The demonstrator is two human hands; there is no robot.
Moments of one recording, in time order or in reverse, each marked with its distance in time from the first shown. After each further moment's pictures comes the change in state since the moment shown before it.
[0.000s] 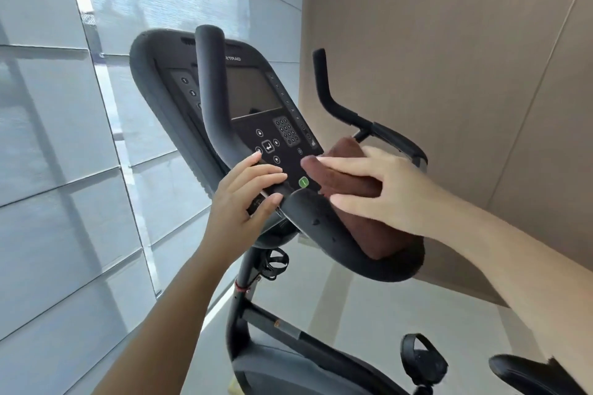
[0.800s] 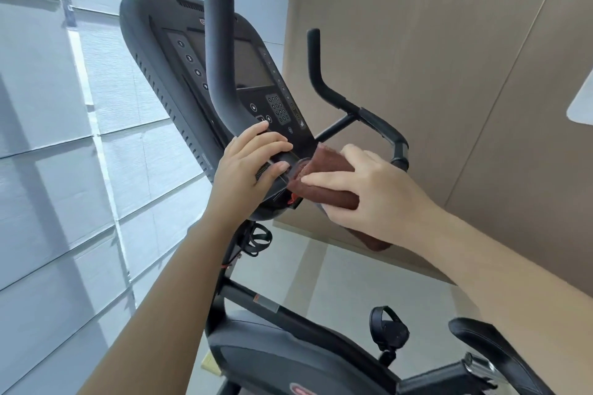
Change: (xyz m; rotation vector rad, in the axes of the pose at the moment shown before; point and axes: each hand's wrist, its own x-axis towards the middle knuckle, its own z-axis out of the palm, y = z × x) left_hand -0.003 -0.011 0.006 -0.034 0.037 0.049; right_hand -0.020 -0.024 0.043 -0.527 0.090 -0.080
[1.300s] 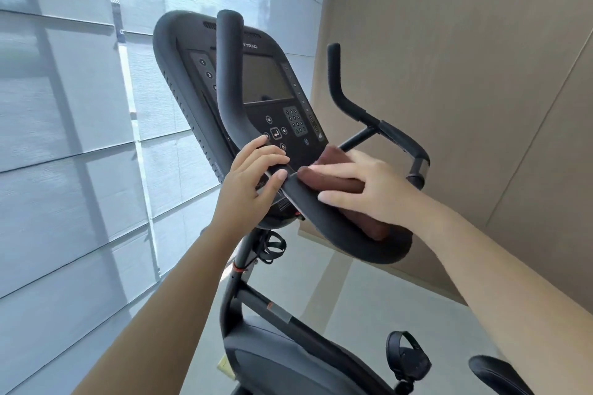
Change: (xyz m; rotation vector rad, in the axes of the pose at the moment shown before) left_hand -0.002 0.023 0.008 0.003 0.083 -0.172; right_hand 0.022 0.059 0.001 0.502 -0.127 0.034
